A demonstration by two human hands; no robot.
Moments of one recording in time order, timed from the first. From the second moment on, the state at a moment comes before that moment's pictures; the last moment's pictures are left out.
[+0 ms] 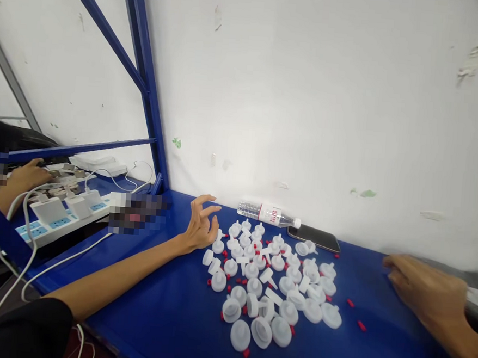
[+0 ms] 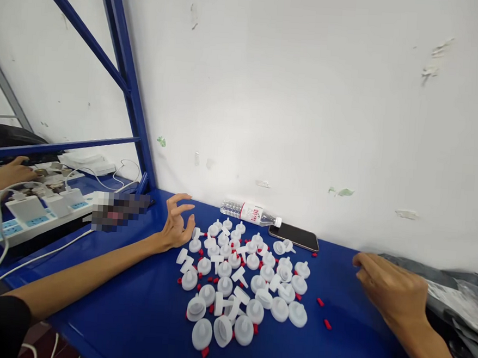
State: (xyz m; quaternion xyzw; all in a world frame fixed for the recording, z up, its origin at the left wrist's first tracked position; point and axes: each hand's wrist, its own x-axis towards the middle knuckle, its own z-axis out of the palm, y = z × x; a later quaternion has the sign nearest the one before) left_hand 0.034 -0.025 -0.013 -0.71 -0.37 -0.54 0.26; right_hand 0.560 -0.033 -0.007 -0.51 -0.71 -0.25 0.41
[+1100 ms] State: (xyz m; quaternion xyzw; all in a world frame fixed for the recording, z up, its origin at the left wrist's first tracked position) left_hand 0.038 -0.027 -0.008 -0.74 -0.28 -0.55 0.27; right_hand 0.520 -0.053 0.025 -0.42 -0.71 -0.46 0.33
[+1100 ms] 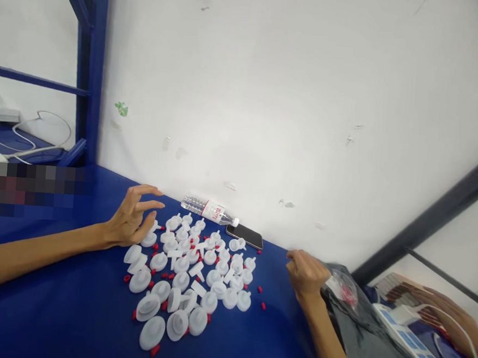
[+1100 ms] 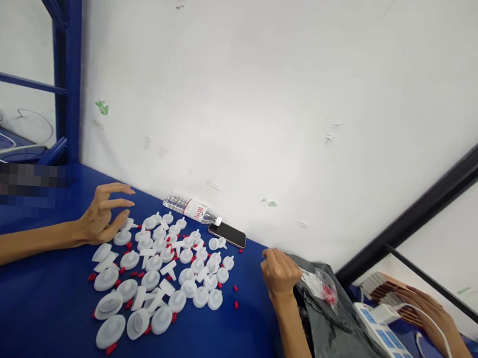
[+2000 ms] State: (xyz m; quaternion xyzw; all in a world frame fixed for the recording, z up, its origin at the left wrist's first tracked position) left_hand 0.050 -0.019 -0.009 -0.74 -0.40 -0.50 0.21; right_hand 0.524 -0.036 0.021 -0.38 -0.74 -0.44 0.33
